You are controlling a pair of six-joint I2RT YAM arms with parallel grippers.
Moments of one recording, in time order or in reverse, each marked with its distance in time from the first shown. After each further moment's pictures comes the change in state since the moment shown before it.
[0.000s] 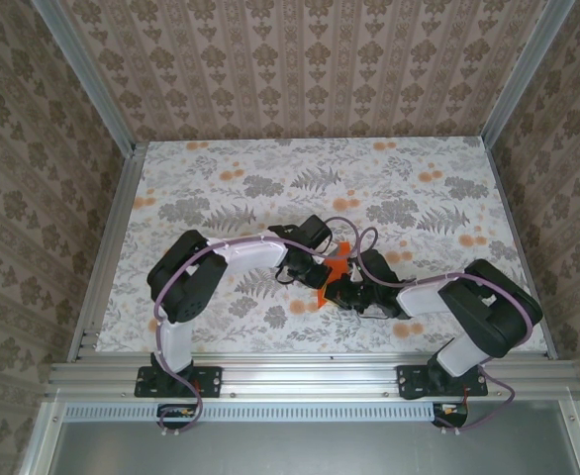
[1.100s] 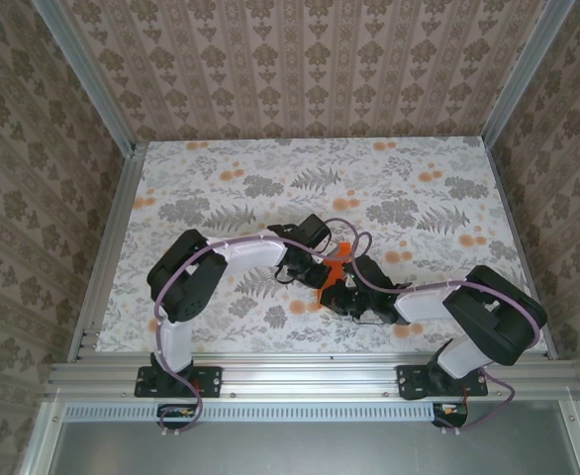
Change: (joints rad) left arm 0.009 0.003 0.000 0.001 0.016 0.000; right arm 0.103 -0.056 0.003 -0.058 0.084 0.031
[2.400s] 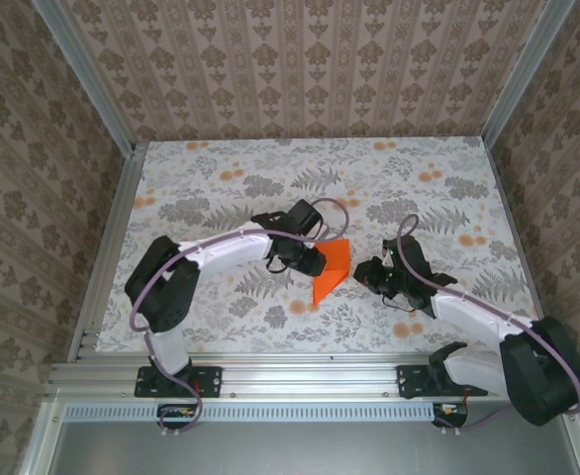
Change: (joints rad) left arm 0.034 -0.172 0.028 -0.092 -0.100 -0.073; right arm -0.306 -0.320 0.047 -0.396 0.011 -0.188
